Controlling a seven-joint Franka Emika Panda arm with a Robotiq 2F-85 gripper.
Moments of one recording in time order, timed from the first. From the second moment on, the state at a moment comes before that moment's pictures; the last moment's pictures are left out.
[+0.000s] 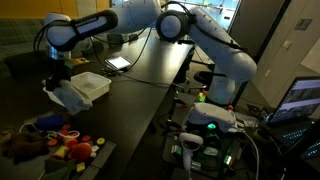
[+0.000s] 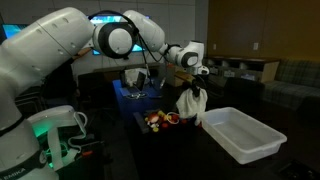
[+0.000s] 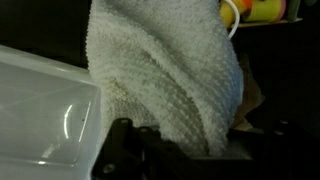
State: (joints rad) arm 0.18 0.99 0.12 -1.04 0.09 2.13 -0.03
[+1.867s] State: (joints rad) arm 0.00 1.20 0.03 -0.56 0.10 1.96 0.06
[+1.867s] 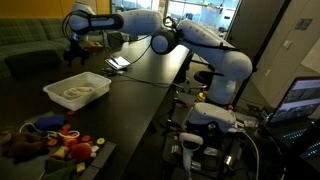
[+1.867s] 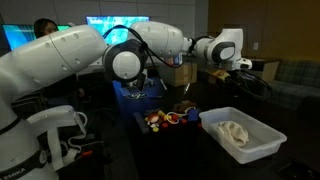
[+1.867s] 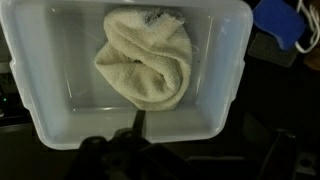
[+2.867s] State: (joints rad) arm -0.07 0.87 0.16 -0.97 0.32 1.59 0.03
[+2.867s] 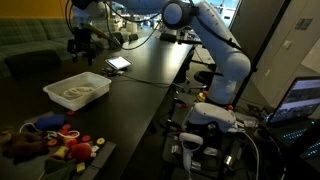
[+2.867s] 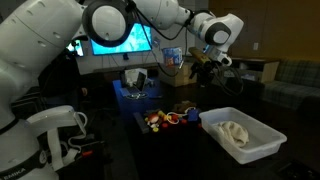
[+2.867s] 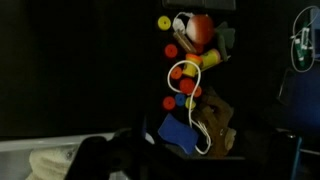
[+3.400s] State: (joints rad) arm -0.09 0.73 0.07 -1.35 0.31 1.94 -0.07
